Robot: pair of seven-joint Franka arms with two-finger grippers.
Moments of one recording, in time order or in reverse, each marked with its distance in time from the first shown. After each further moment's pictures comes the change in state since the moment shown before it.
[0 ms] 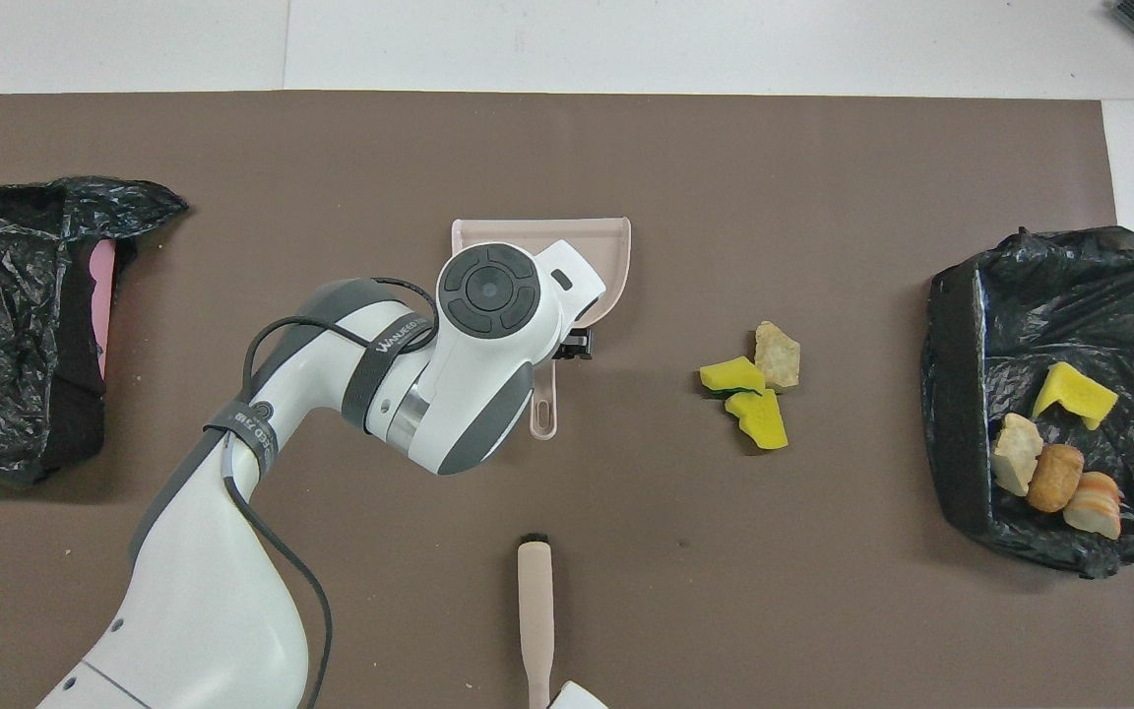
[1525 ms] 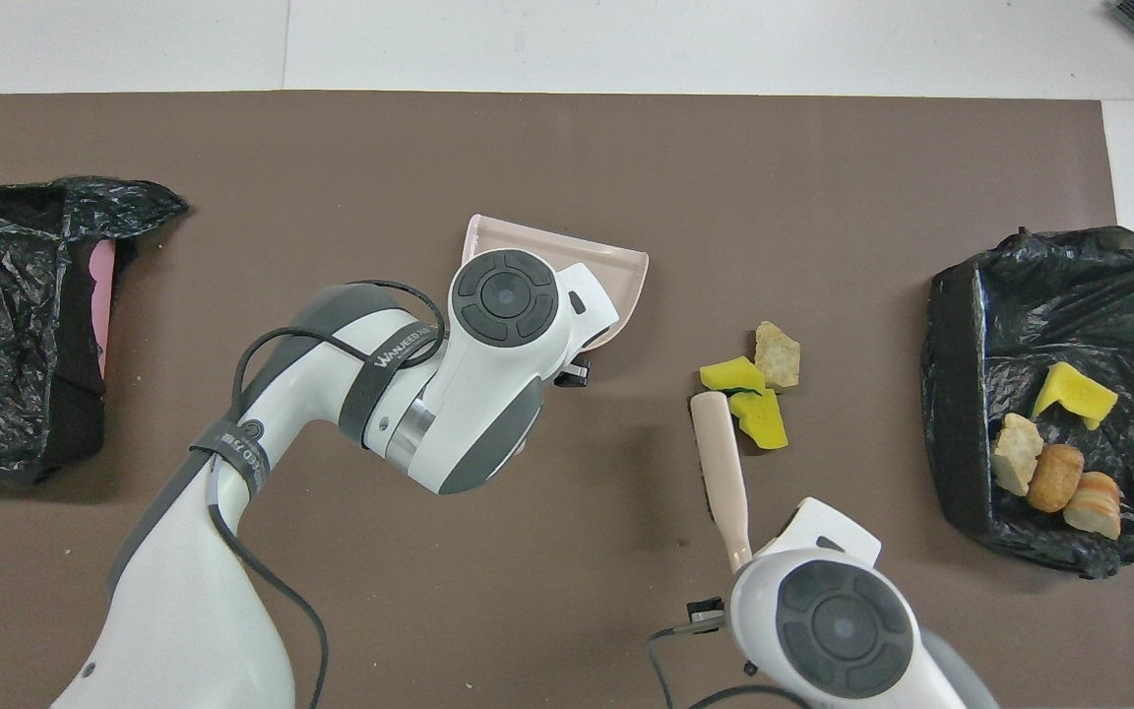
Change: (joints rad) left arm -0.019 -0.090 0.004 -0.003 0.003 -0.173 0.239; right arm -0.673 -0.243 -0.020 0.055 -0.220 -0.386 -0.584
